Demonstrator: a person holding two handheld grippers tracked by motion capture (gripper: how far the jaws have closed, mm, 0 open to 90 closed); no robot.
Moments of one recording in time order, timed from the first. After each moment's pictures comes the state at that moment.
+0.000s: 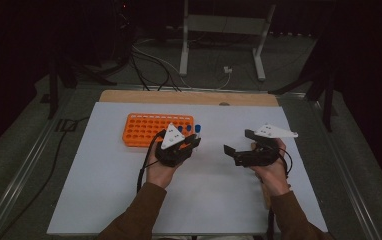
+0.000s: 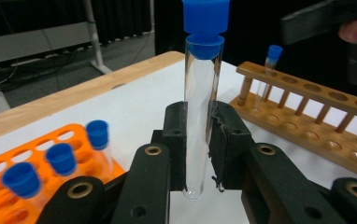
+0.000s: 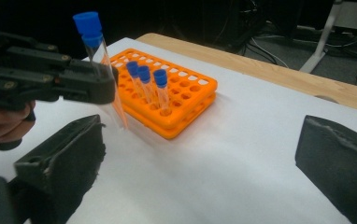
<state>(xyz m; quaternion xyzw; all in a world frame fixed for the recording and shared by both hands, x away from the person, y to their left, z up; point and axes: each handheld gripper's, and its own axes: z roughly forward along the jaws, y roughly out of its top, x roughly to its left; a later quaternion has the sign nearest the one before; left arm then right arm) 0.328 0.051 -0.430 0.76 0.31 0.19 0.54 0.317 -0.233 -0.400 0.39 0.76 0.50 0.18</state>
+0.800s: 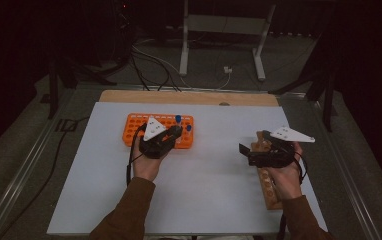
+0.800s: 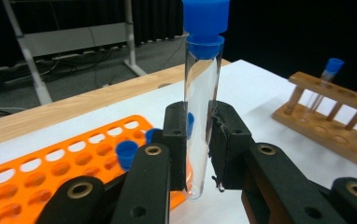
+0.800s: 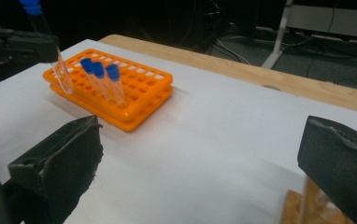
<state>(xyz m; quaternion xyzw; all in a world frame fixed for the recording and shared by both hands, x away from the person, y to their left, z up) 0.345 0.090 -0.431 0.73 0.37 0.23 0.53 0.309 -0.269 -0.402 0.43 0.73 0.48 0.22</state>
